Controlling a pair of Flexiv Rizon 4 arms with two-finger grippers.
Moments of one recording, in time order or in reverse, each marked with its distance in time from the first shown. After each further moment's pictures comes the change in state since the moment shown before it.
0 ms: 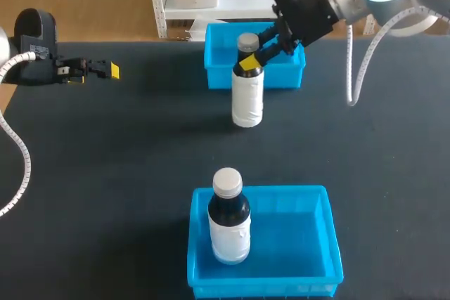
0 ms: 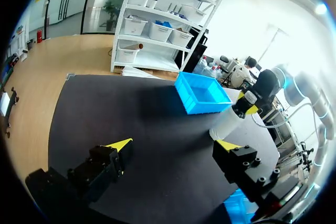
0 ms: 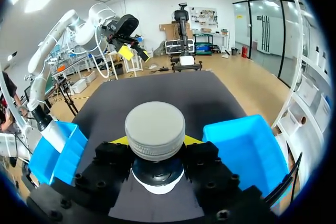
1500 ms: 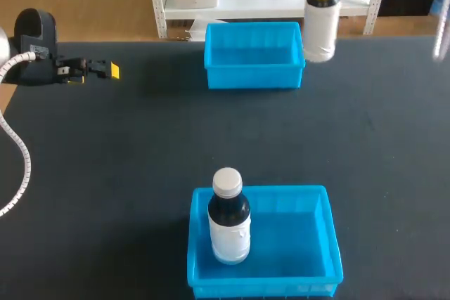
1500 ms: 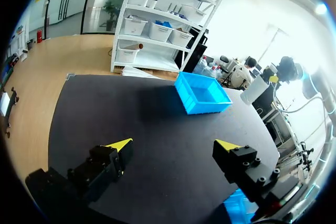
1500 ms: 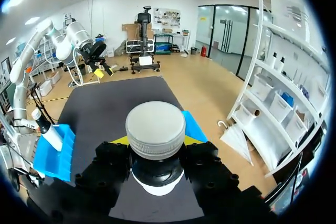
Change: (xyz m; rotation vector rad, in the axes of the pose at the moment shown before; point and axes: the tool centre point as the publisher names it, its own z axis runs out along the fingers) left arm 0.000 0.000 0.000 0.000 0.000 0.000; right arm -0.036 -0.037 -0.172 0.352 0.027 0.021
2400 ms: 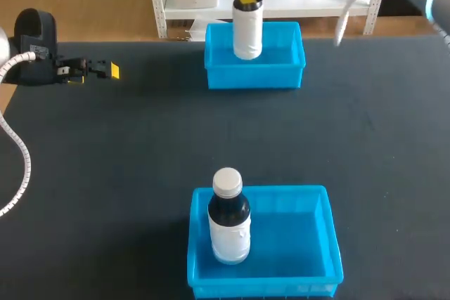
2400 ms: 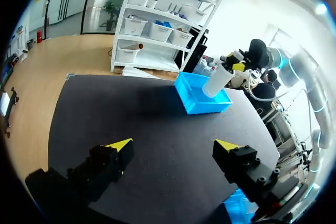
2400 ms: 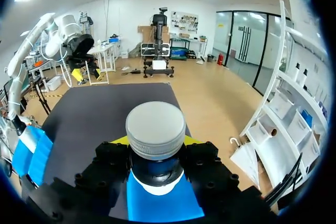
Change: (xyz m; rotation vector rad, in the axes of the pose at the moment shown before) left arm 0.000 0.000 0.000 0.000 0.000 0.000; right arm -0.032 -0.041 0.159 -0.119 -0.048 -0.077
